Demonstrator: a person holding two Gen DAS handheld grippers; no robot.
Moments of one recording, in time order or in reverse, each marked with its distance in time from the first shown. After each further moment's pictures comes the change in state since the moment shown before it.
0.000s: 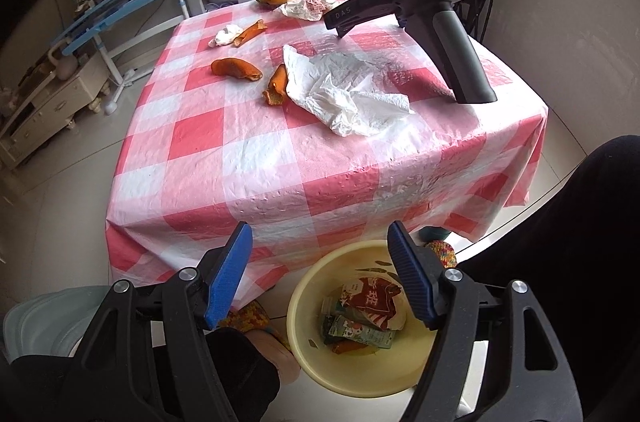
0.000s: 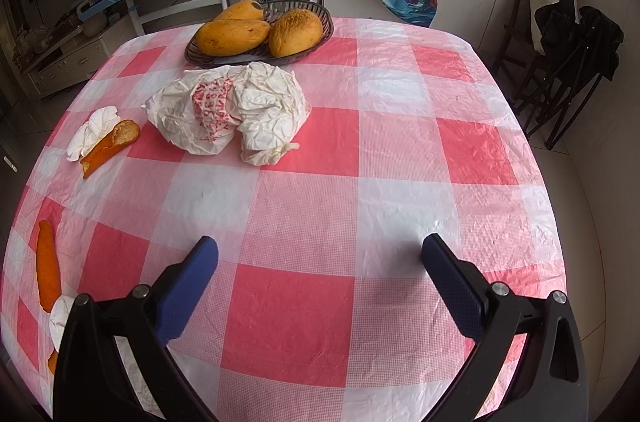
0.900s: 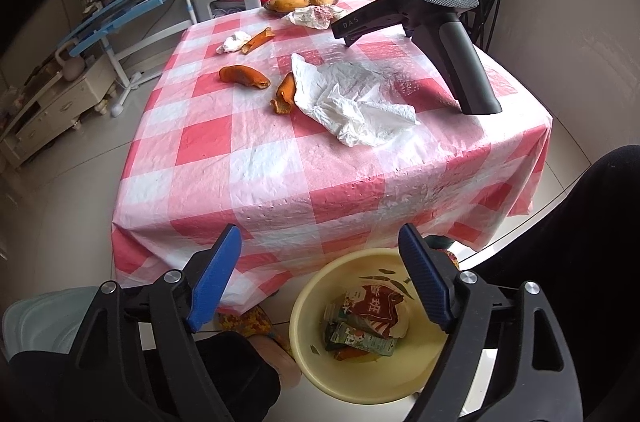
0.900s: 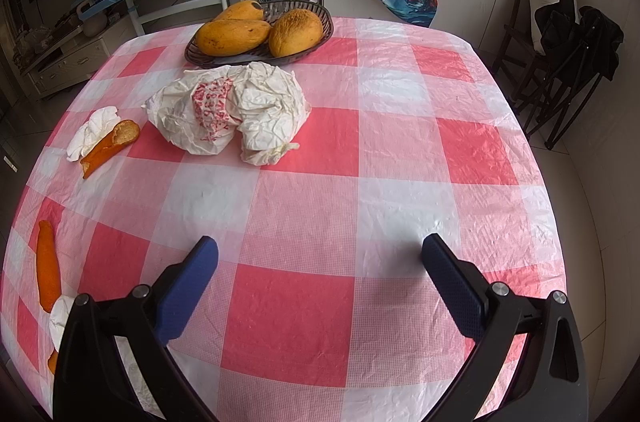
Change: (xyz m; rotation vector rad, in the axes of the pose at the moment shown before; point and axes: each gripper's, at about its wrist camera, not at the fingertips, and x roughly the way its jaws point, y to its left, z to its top) left arm -0.002 0.003 0.001 -0.016 -0.028 0.016; right arm -0.001 -0.001 0.000 0.000 0.000 0.000
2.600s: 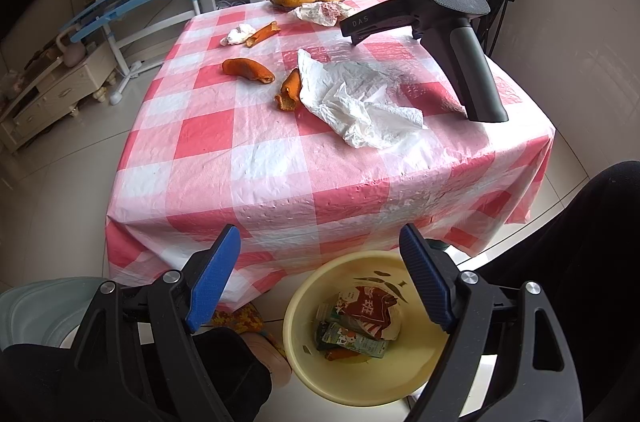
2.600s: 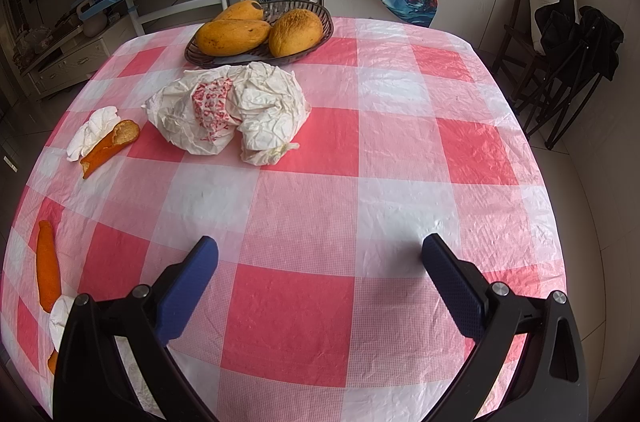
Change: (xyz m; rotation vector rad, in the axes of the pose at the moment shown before) left arm 0.005 0.006 0.003 -0.048 0.011 -0.014; right arm 0.000 0.000 0.000 0.000 0.000 0.000
